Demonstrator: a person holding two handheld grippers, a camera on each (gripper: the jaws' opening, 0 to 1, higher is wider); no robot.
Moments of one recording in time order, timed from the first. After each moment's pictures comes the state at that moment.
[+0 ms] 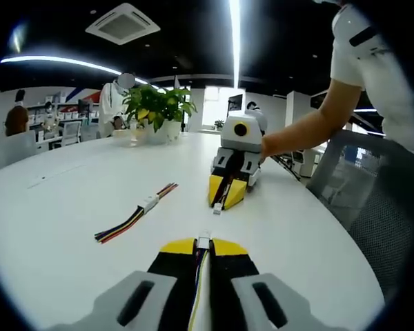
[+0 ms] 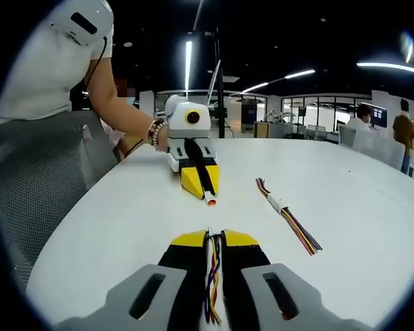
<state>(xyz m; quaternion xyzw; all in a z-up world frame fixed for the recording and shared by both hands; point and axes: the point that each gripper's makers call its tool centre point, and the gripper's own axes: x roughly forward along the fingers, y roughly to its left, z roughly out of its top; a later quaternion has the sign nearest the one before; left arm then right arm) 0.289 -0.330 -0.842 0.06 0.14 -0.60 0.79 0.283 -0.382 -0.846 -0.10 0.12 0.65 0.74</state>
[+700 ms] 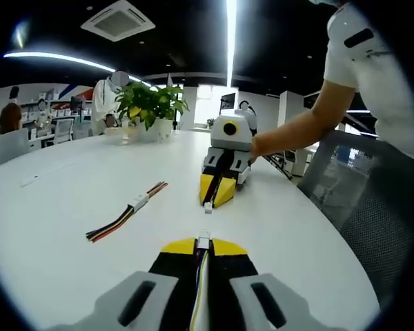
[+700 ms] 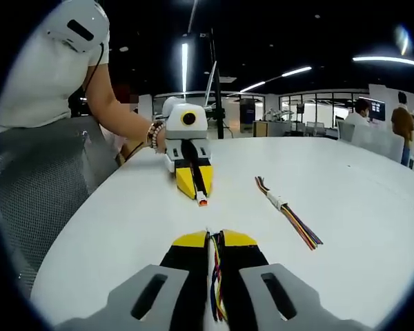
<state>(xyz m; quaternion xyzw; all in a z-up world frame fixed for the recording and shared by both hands) 0.285 -0.330 -0.840 0.05 0.15 -0.61 0.77 0.282 -0.386 -0.844 -0.08 0.13 0.65 0.75</state>
